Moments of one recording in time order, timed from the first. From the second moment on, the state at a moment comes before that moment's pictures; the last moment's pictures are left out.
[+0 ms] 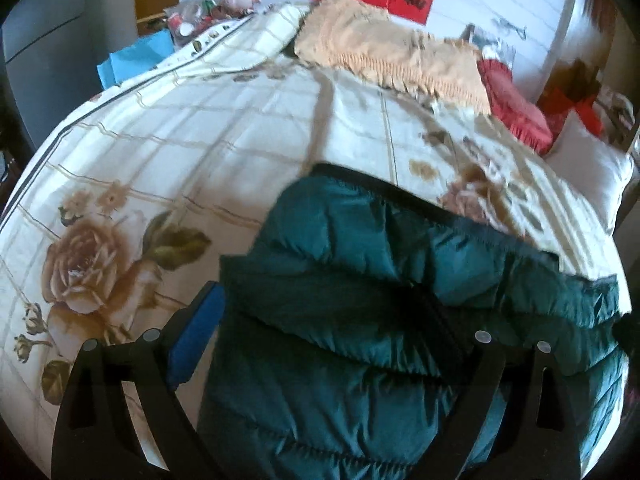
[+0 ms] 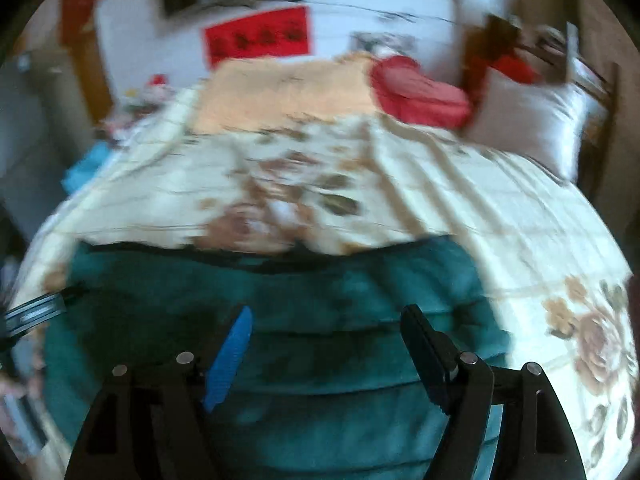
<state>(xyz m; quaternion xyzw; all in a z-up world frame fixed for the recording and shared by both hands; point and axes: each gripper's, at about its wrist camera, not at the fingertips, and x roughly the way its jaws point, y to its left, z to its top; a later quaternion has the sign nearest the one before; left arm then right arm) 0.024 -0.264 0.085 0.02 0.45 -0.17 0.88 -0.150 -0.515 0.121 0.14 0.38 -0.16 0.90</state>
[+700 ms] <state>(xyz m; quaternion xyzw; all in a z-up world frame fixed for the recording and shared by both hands) 0.046 -0.267 0.049 0.01 0.49 -0.16 0.86 -0.153 -0.488 0.113 0.11 0.38 -0.15 0.91</state>
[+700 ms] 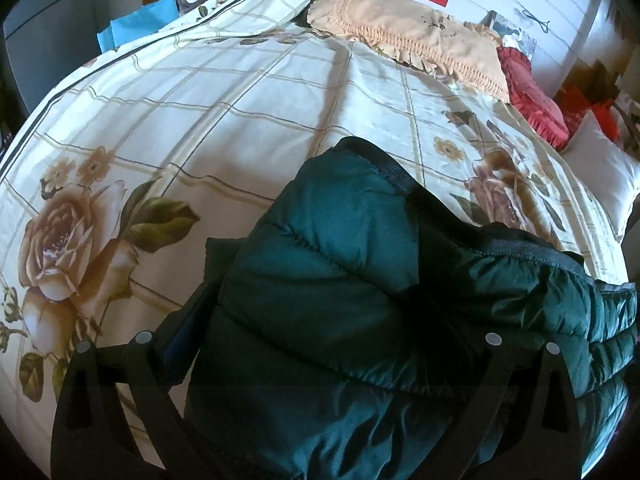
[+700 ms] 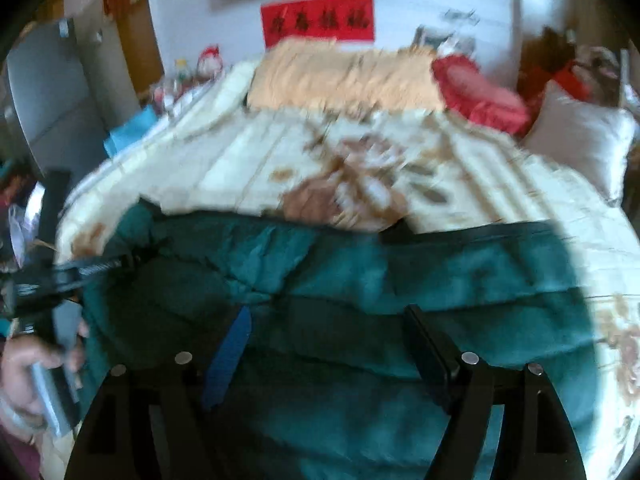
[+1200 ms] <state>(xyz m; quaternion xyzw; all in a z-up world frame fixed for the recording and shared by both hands) 0.042 -0.261 0.053 0.00 0.49 -0.16 0.86 -0.191 -0.571 0.055 0.16 0.42 -0.25 0.86</state>
